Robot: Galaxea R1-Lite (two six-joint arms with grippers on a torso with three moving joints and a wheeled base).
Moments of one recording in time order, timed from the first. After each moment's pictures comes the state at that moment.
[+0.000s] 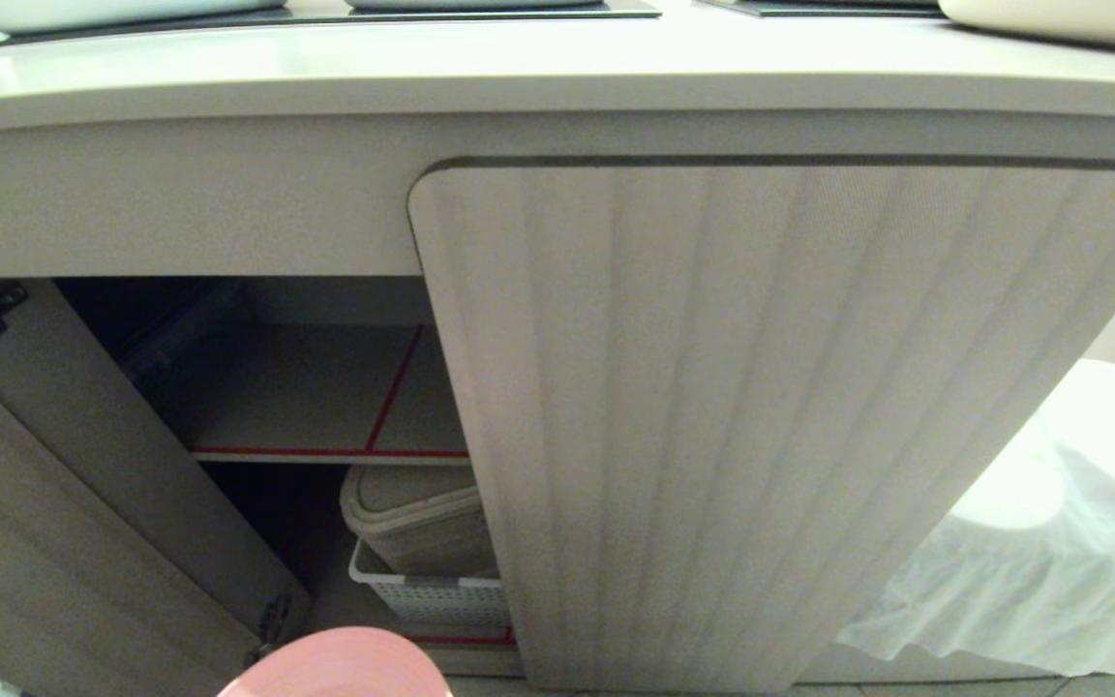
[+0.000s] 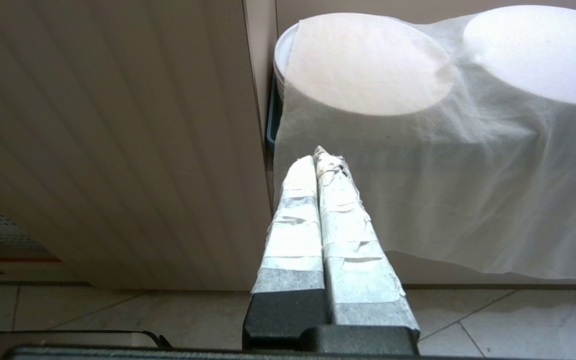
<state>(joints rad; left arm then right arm) -0.10 0.78 -0.06 0.07 -0.13 -0.42 0.00 0.00 0.00 0.00 -0.02 0.02</state>
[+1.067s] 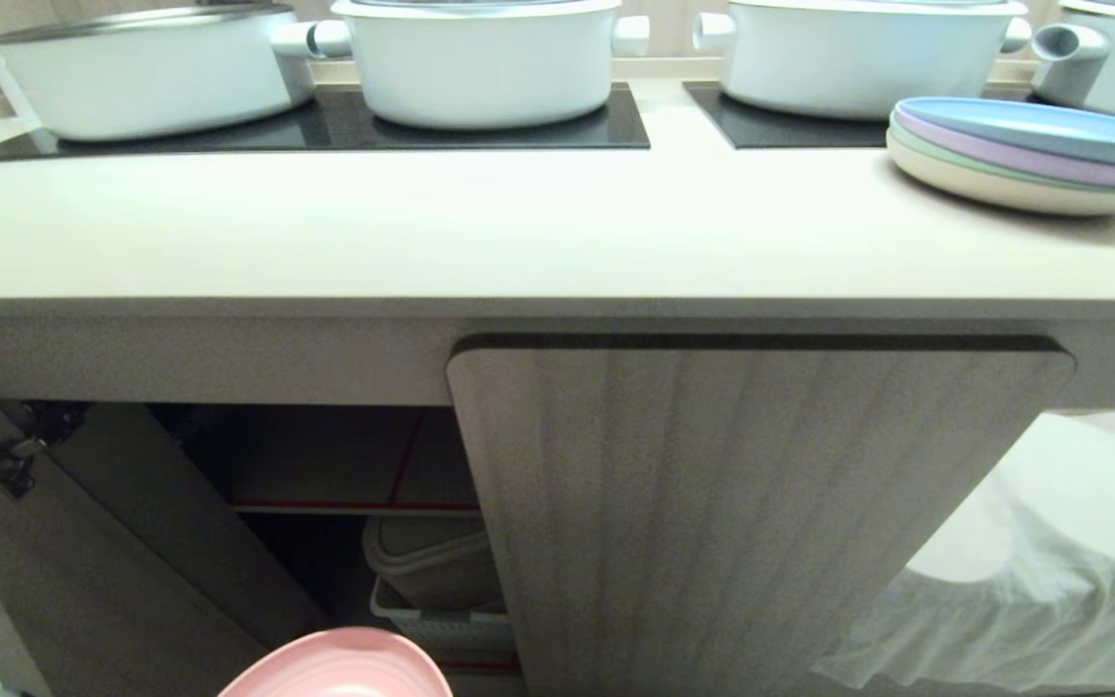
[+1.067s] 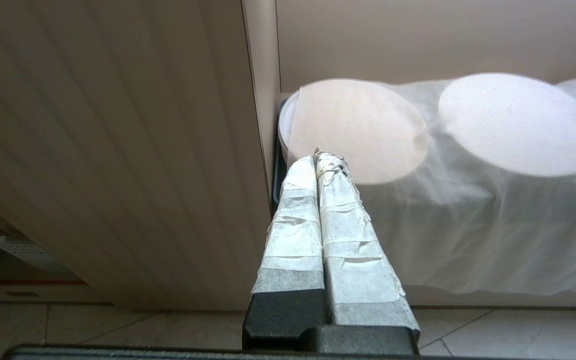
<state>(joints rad) -0.10 0.78 -0.06 0.07 -0.13 -0.42 0.00 0.00 0.00 0.00 -0.02 0.02</state>
